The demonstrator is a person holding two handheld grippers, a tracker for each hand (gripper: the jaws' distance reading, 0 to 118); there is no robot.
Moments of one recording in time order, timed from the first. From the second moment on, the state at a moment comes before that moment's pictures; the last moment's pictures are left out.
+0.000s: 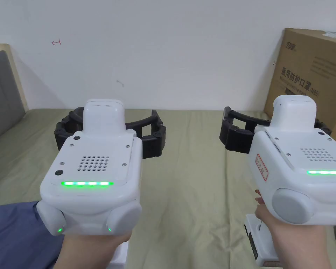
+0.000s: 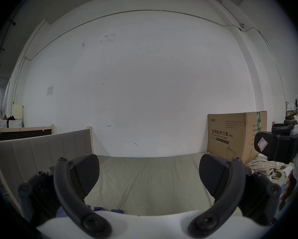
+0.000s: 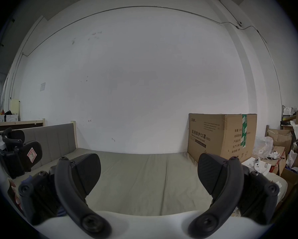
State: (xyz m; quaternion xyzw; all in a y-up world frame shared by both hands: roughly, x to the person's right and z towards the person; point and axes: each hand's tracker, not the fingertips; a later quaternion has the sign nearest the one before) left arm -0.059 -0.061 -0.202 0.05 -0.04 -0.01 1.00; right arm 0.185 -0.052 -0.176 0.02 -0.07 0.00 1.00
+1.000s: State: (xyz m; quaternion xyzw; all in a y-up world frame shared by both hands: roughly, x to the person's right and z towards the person) left arm -0.059 -0.054 -0.201 0.06 -0.04 -0.02 1.00; right arm 0.185 -0.048 -0.176 0.02 -0.07 0.00 1.00
